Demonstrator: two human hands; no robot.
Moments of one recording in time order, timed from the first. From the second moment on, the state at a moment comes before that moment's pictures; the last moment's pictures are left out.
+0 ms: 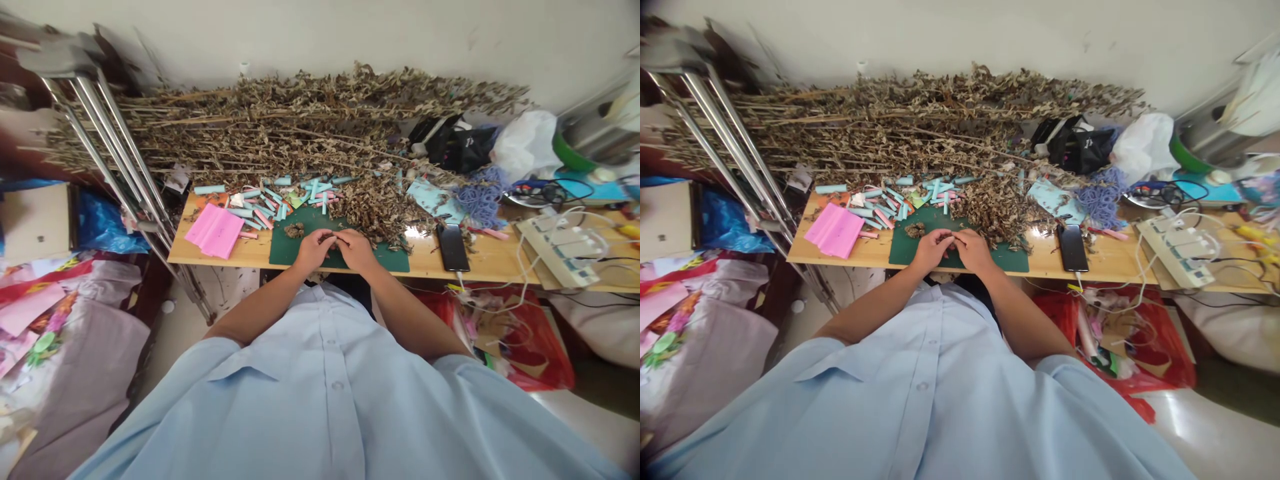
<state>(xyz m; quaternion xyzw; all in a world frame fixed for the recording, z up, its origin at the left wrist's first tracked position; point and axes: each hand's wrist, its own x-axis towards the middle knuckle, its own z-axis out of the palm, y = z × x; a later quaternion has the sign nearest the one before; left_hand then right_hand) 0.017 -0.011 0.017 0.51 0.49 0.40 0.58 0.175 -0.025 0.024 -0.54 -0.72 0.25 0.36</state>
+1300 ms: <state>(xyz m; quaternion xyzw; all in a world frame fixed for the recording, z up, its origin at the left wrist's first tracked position) 0.010 -0.010 0.016 0.55 0.49 0.35 0.58 0.192 -0.041 0.027 -0.61 -0.53 0.43 0.41</state>
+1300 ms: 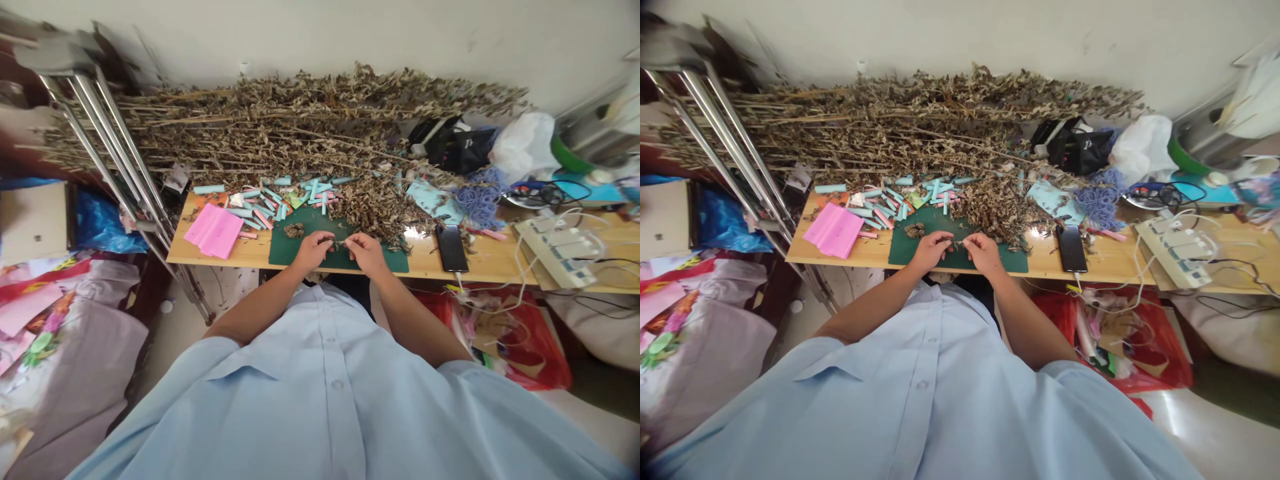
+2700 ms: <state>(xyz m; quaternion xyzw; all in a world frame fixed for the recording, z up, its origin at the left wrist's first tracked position) 0.019 -0.018 0.024 0.73 0.46 0.36 0.37 0.185 -0.037 0.049 -0.63 -0.56 0.34 0.41</state>
